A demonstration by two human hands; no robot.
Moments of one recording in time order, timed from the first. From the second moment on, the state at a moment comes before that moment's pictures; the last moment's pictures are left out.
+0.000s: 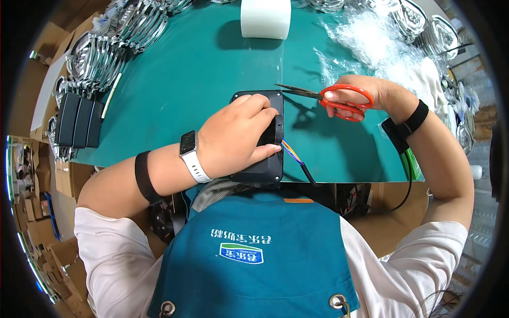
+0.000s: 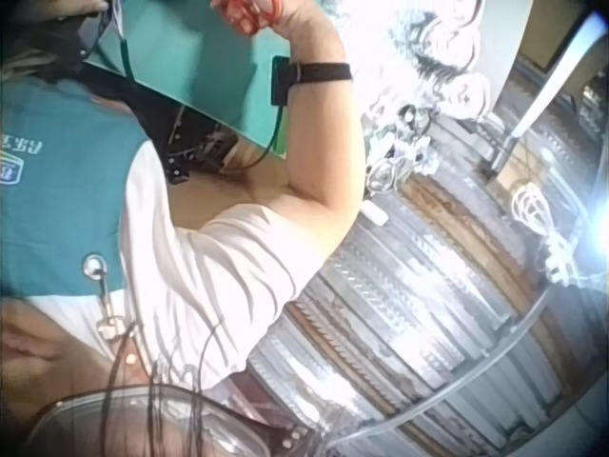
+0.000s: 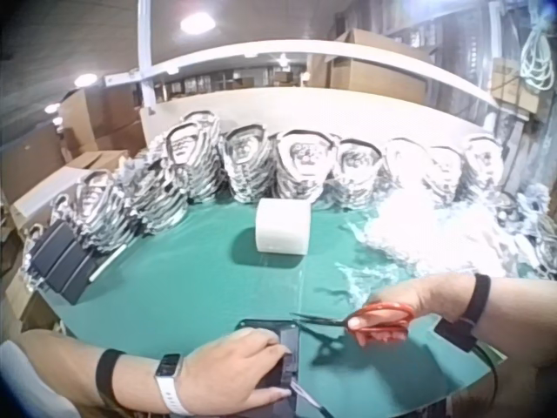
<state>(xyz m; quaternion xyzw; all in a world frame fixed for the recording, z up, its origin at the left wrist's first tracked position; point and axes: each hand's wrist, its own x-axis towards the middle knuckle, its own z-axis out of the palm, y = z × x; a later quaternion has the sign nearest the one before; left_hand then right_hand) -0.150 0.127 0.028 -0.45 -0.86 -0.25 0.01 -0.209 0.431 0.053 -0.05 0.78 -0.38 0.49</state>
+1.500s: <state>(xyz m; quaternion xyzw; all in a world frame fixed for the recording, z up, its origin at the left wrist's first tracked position) -0.128 0.117 0.034 -0.50 -0.82 -0.27 0.02 -0.224 0.358 0.068 -0.18 0.94 -0.21 0.19</state>
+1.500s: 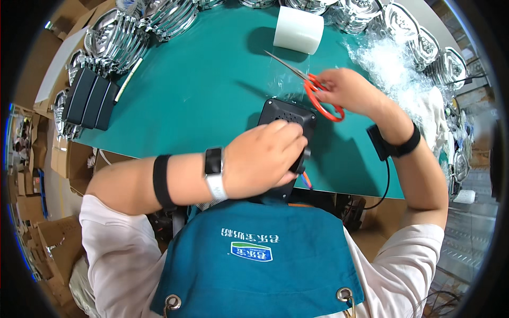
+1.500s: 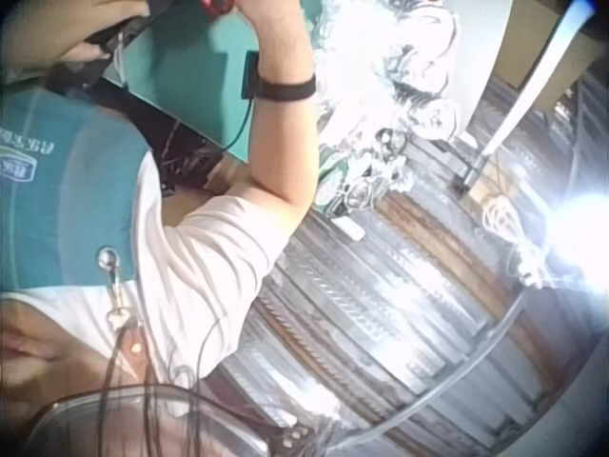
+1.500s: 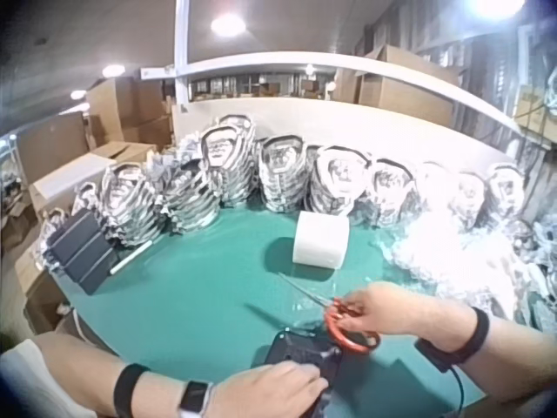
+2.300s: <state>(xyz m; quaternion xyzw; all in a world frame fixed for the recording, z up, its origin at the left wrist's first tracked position) 0.001 0.059 -0.032 -0.41 -0.52 -0.74 0.11 0.000 0.296 0.014 -0.36 0.73 -0.58 0.06</state>
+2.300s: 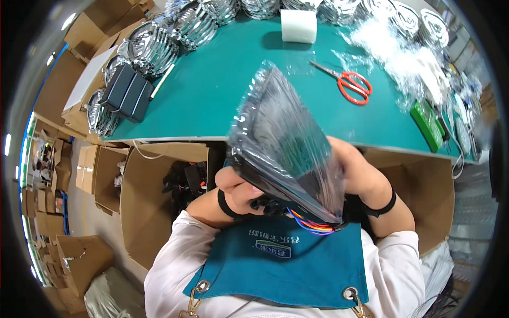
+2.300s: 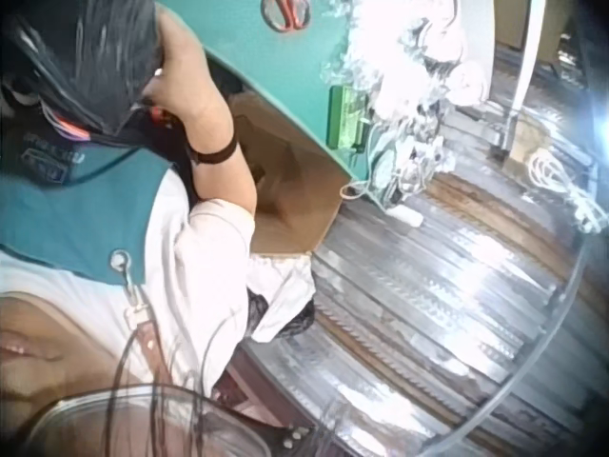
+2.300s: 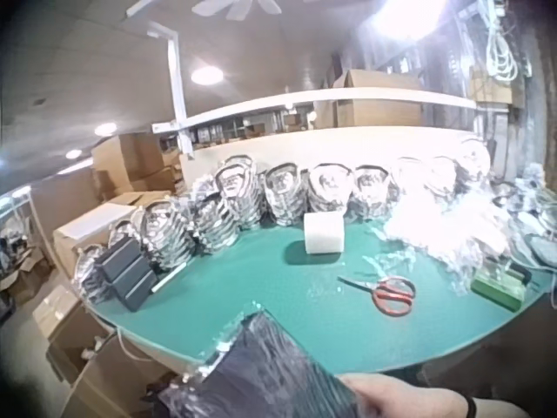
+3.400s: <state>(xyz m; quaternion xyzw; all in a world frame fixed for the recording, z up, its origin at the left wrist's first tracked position) 0.059 0.102 0.031 -0.60 -0.72 -0.23 0.26 0.061 0.302 -0.010 -0.02 0.79 -0.61 0.05</state>
